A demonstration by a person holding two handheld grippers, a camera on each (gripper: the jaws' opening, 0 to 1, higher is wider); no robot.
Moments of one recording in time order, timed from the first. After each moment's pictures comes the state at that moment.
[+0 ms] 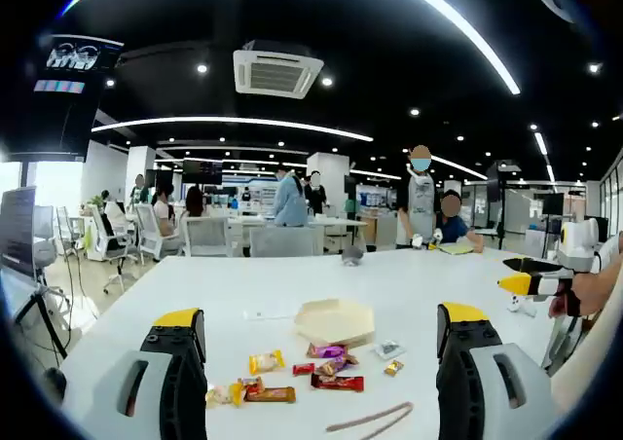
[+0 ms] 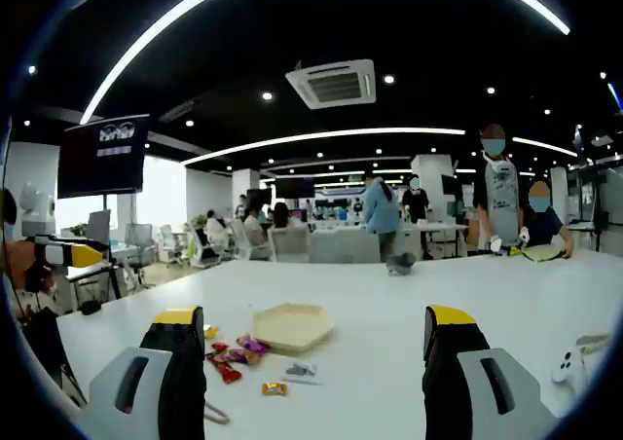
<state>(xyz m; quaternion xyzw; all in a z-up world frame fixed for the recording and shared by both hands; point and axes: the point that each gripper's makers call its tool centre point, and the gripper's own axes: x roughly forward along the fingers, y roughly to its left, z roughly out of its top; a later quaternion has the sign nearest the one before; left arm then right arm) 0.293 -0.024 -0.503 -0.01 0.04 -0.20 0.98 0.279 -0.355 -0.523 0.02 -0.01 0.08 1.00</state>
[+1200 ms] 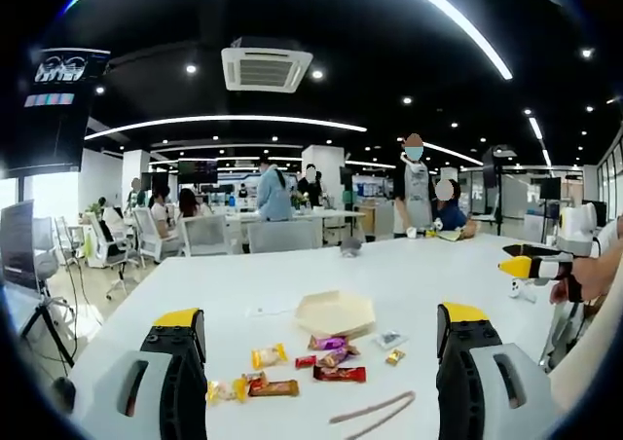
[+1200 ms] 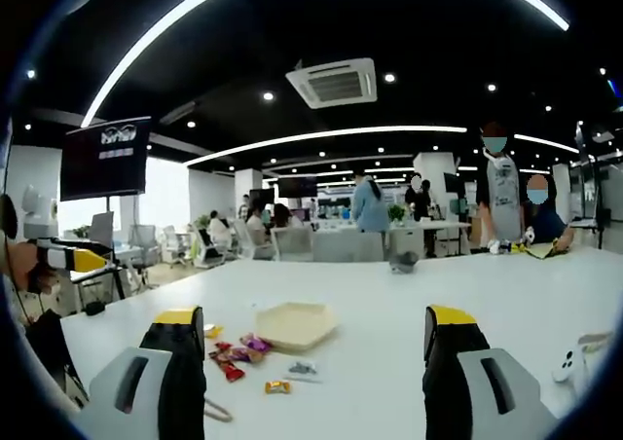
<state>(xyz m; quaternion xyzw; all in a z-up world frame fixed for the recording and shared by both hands) 0.292 -0.025 -0.509 0.00 0.05 -0.20 0.98 0.278 -0.352 -0.524 0.02 0.00 0.09 1.00</state>
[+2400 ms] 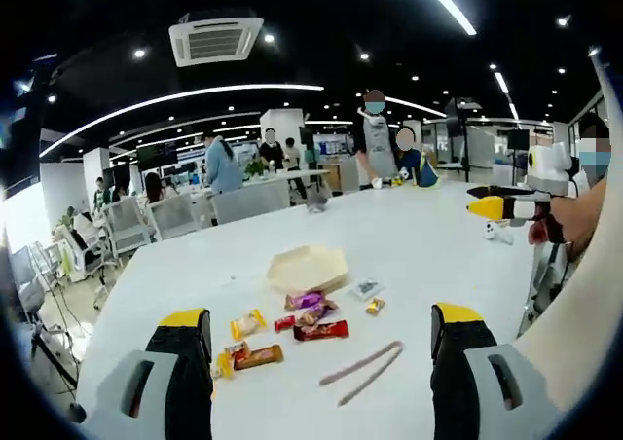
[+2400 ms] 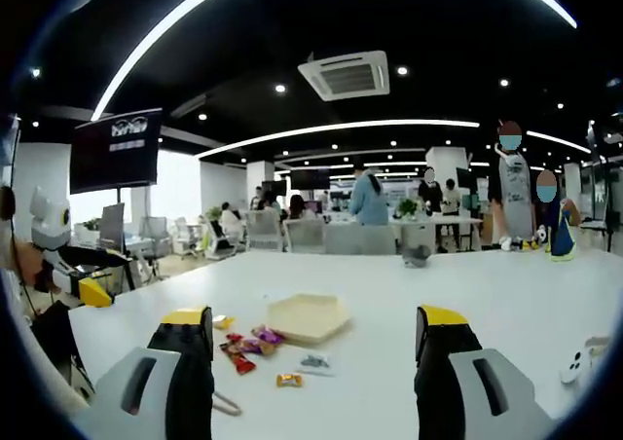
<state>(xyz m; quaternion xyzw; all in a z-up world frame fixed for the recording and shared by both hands) 0.275 -0.054 -0.556 0.08 0.13 -0.28 0.95 0.279 -0.334 -0.533 0.01 0.02 0.13 0.99</state>
